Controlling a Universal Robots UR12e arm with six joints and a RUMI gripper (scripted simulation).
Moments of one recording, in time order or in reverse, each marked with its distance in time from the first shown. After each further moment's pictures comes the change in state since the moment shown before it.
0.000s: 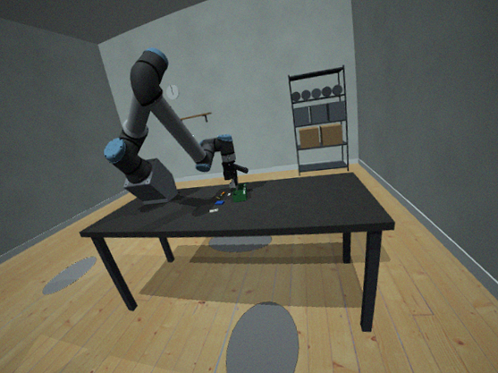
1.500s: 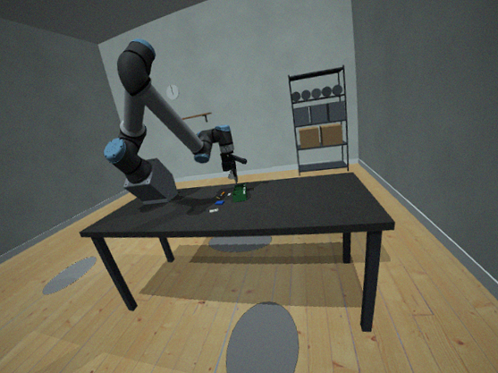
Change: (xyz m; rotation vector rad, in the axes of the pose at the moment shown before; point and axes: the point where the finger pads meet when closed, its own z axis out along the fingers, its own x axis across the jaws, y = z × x) arm 0.001 -0.004 -0.061 0.011 0.001 0.001
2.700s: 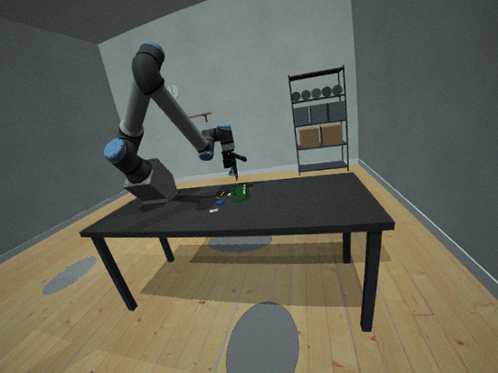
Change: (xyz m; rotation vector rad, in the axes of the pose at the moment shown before) arm -0.086 0.005 0.001 -0.007 -0.001 -0.005
